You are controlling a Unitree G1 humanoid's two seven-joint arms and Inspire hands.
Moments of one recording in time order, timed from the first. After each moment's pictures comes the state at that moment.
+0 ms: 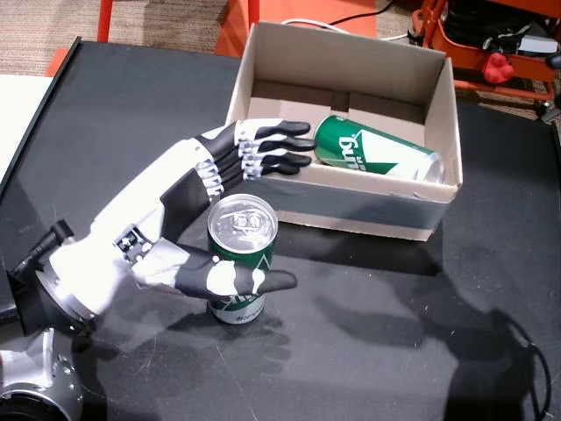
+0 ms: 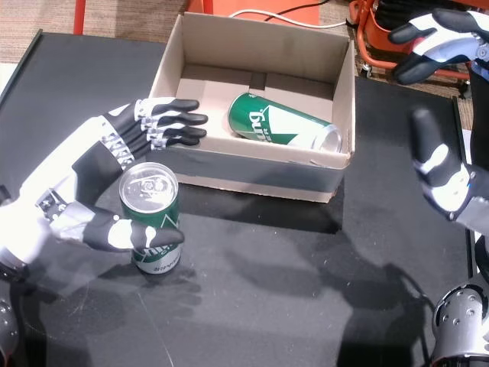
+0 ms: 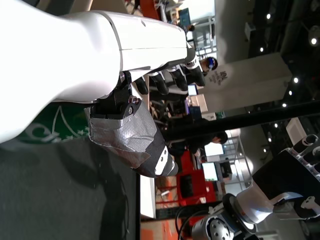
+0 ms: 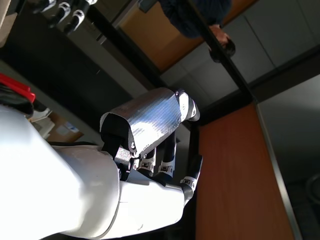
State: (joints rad) left arm -0.57 0.13 0.11 1.04 -0.38 -0.86 -1.10; right arm -0.42 -0.16 -0.33 0.40 0.82 -1.09 1.20
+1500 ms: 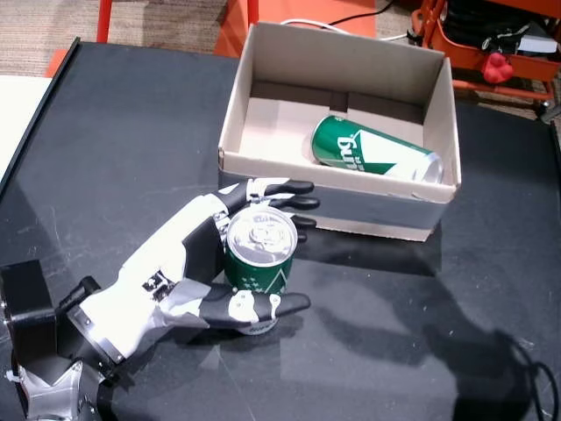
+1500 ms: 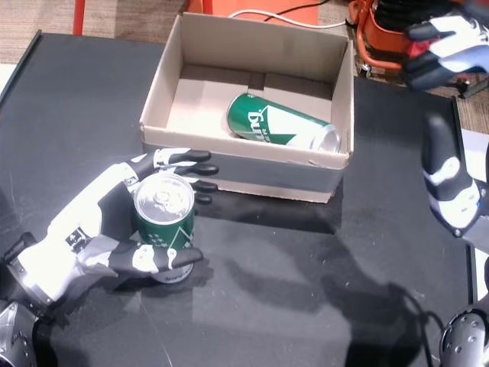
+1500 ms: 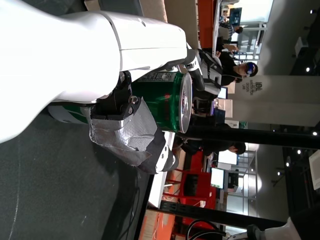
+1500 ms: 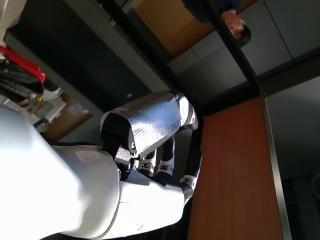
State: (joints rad) left arm -0.56 0.09 0.17 1.19 -0.28 -0.79 -1.03; right arm -0.27 -0.17 -0.29 0.18 0.60 -1.09 0.86
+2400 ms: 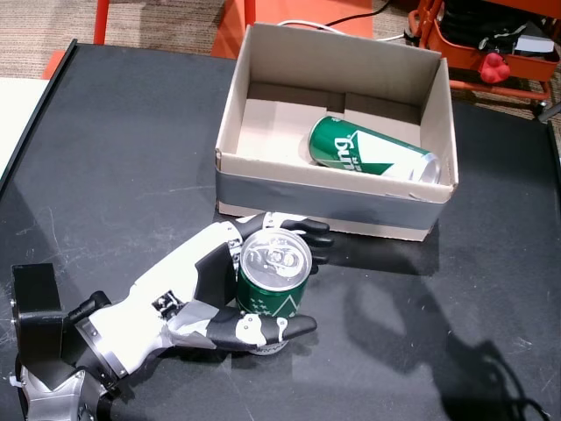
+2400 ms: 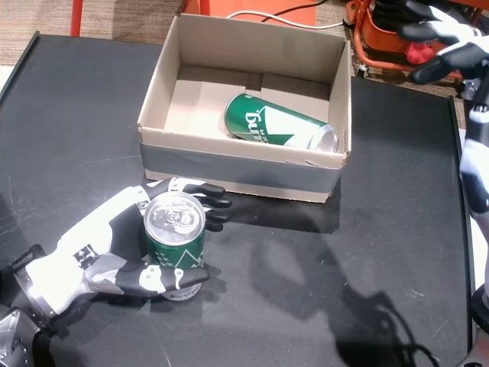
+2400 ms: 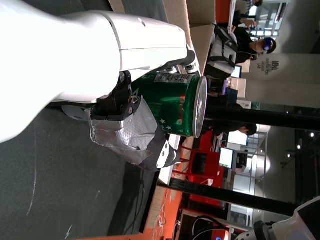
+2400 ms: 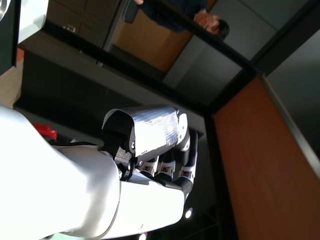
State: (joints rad) left arm -0.54 0.10 0.13 1.17 -0.27 -0.70 -1.08; right arm -0.10 -0.17 -0.21 -0.10 0.66 -0.72 0.75
